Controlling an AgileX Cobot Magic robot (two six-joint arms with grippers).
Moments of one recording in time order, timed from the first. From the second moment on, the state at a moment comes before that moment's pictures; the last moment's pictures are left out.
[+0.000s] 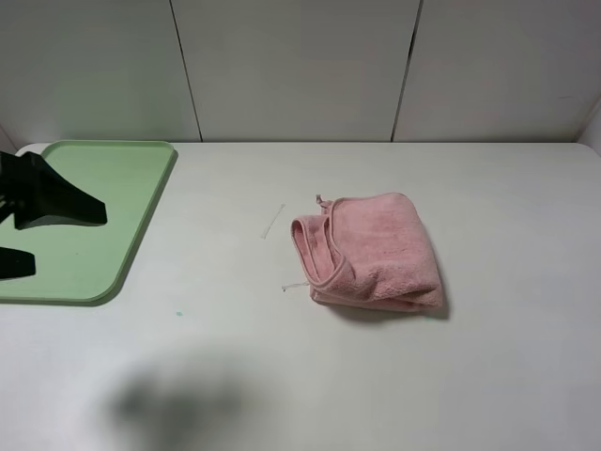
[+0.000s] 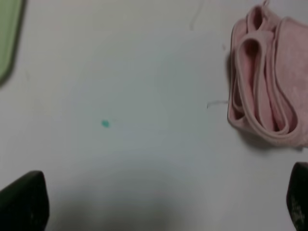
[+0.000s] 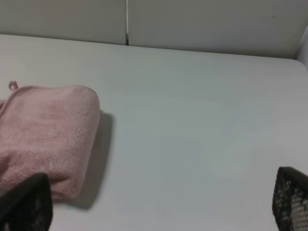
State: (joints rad) left arm -0.02 0.93 -0.50 -0.62 0.65 0.08; right arm 0.06 -0.01 -0.50 0.02 1.02 -0.11
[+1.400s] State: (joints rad) left arm -0.52 1.87 -1.08 -0.75 0.50 0.12; right arm 0.06 -0.01 -0.50 0.02 1.02 -0.11
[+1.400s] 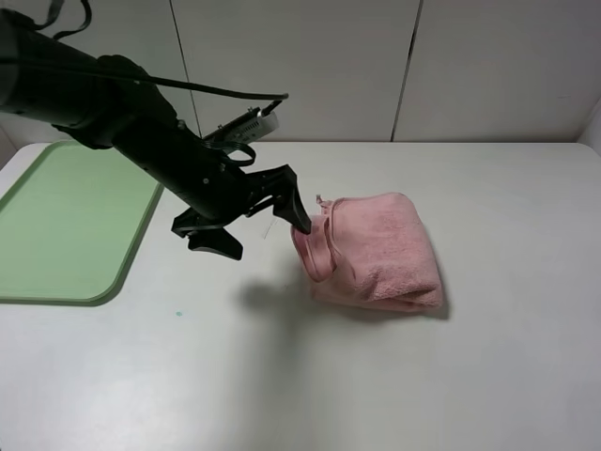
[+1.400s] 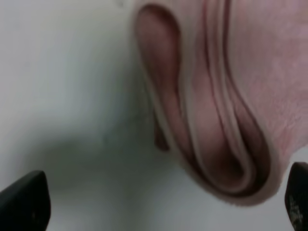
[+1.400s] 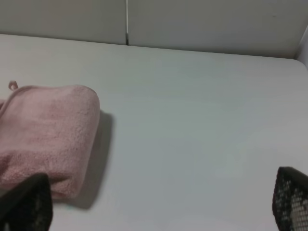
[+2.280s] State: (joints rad) left arm -0.62 2.24 -1.45 -0.75 0.54 0.12; right arm 0.06 -0.01 -0.50 0.02 1.02 -0.11
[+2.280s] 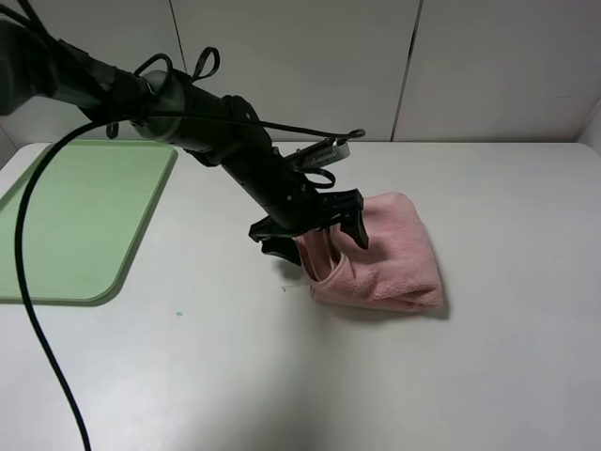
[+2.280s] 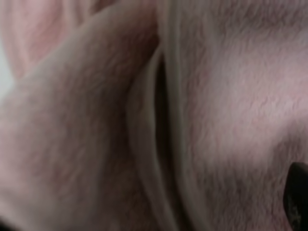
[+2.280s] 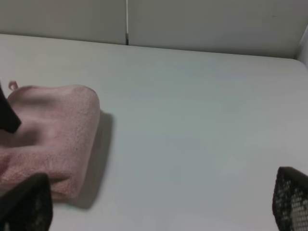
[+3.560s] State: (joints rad) left arm -0.62 2.27 -1.48 -0.63 0.57 0.12; right arm 0.06 -0.01 -0.50 0.02 1.02 -0.11
